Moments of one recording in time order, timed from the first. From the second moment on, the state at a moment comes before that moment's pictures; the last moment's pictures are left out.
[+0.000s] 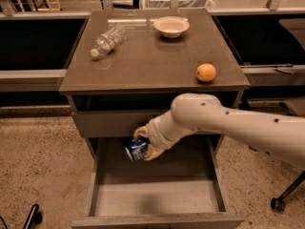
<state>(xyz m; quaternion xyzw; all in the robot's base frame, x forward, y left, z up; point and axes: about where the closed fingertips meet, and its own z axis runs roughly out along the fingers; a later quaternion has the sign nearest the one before) 0.515 0.026 0.649 -0.83 0.47 0.06 0.30</state>
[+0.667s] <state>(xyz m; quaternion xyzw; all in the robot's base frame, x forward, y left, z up) 0.554 0.134 0.790 -0.88 0.41 -0.05 0.24</state>
